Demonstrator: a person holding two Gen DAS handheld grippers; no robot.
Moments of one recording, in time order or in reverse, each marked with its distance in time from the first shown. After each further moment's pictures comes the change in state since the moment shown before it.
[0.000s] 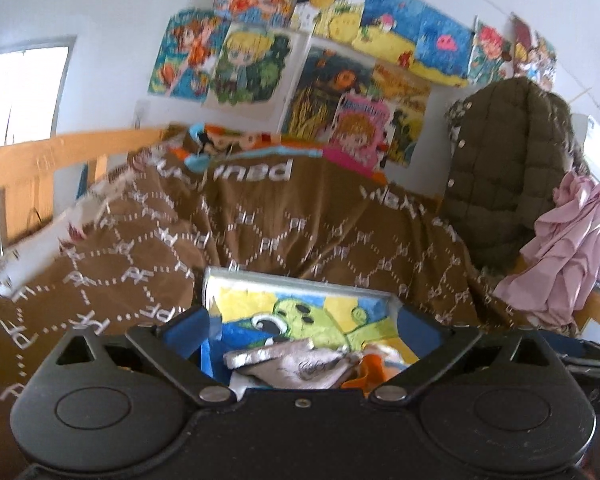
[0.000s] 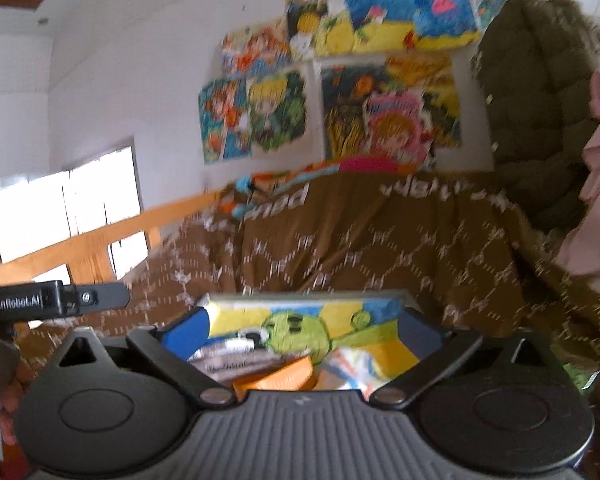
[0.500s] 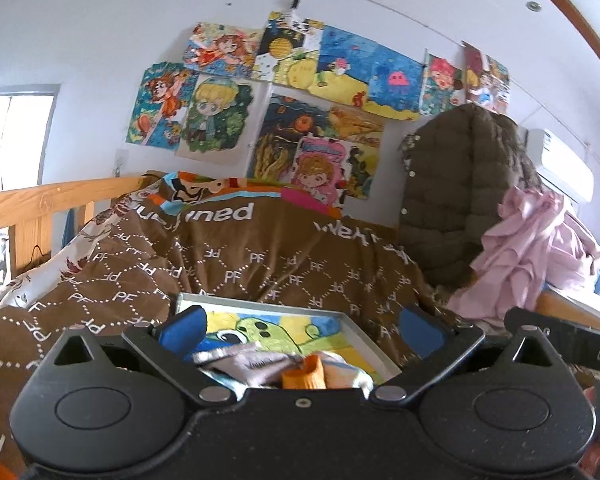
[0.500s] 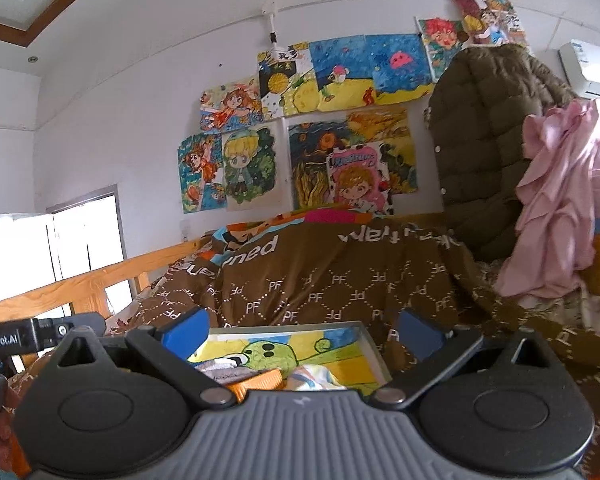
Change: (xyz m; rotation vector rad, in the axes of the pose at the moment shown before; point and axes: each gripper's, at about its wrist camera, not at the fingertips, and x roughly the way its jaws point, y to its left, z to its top) left arm -0.097 -0.051 -0.024 0.060 -0.107 -0.068; right arm -0.112 -0.012 -0.003 0.027 -0.131 -0.088
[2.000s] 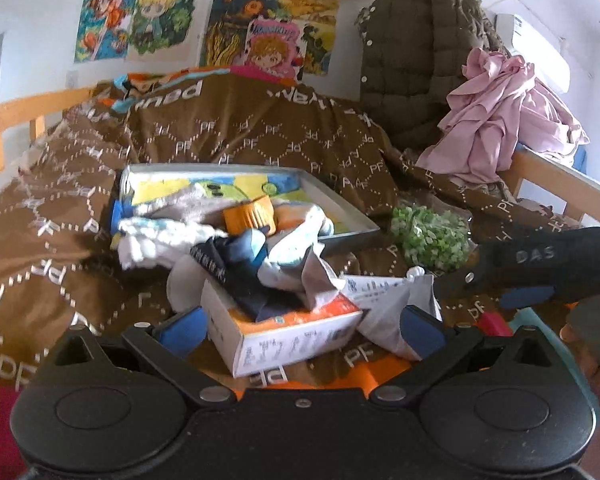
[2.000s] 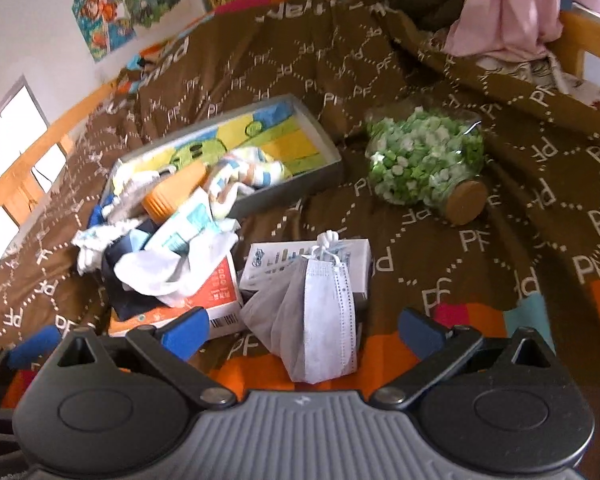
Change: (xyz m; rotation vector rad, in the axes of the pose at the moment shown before) left arm 0.022 -0.039 -0.099 0.122 0.317 -0.067; right arm 0.059 -0.042 -0.077 0.219 0.658 -0.139
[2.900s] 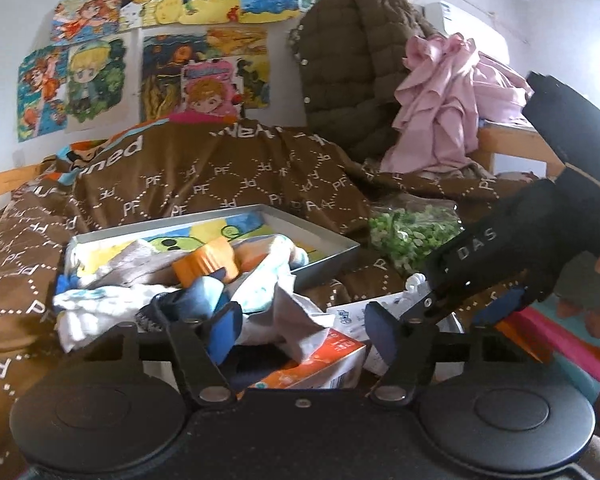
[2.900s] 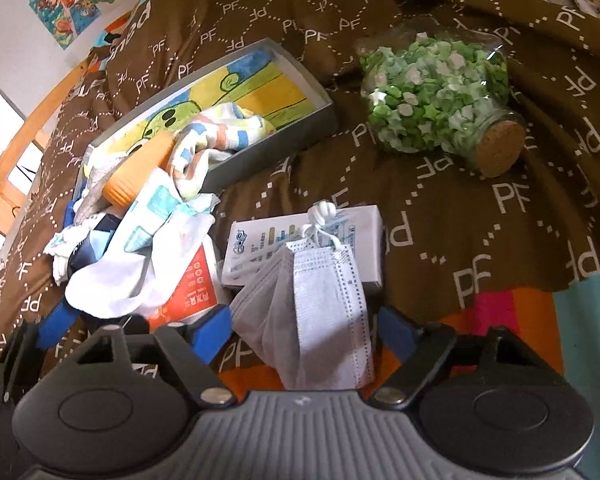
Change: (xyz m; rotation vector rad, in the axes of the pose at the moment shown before) left arm 0.061 -0.012 -0.008 0.231 -0.123 -0.082; right arm 0.058 -0.018 0.016 0.123 0.176 0.046
